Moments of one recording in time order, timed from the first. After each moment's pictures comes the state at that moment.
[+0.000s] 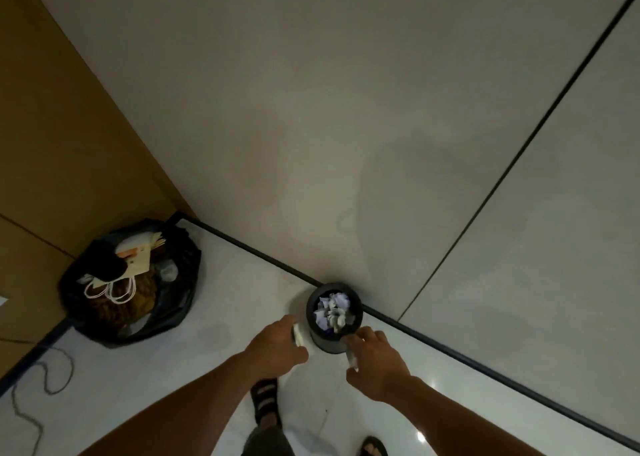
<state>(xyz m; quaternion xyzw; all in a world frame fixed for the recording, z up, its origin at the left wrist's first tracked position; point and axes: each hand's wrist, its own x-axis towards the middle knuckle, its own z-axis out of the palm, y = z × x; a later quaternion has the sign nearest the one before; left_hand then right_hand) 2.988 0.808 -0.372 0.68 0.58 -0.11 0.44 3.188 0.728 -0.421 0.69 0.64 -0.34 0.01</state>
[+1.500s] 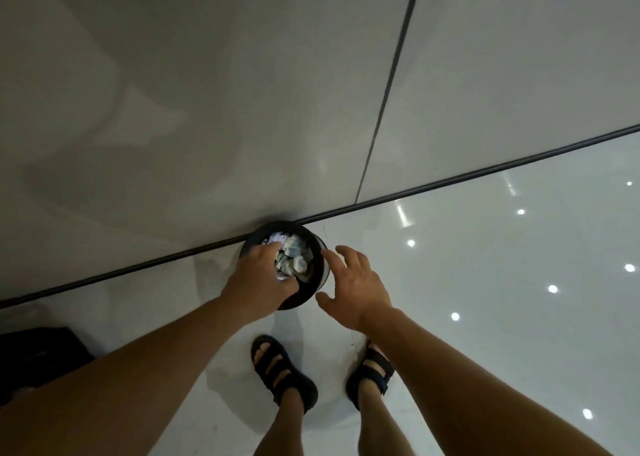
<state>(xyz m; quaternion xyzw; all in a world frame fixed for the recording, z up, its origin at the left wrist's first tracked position) 3.136 0.990 -0.680 0.85 0.35 -0.26 0.30 3.213 0.824 -0.731 0.86 0.32 -0.35 -0.15</state>
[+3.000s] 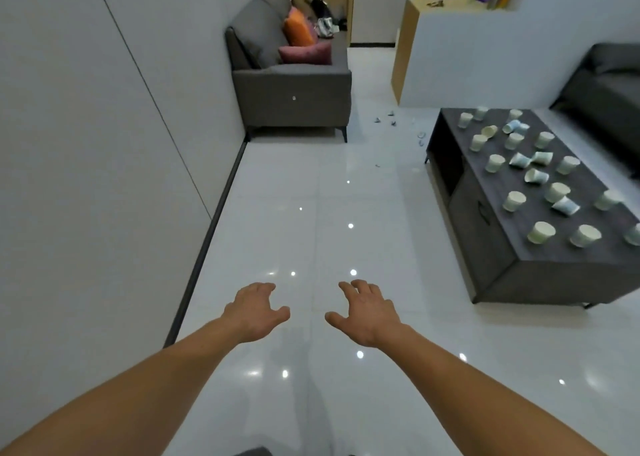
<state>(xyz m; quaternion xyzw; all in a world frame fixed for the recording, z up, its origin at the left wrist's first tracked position) 3.234 0.346 -0.304 0.90 -0.29 -0.30 0.10 3.087 0.174 -0.342 0.92 -0.29 -0.14 -0.21</state>
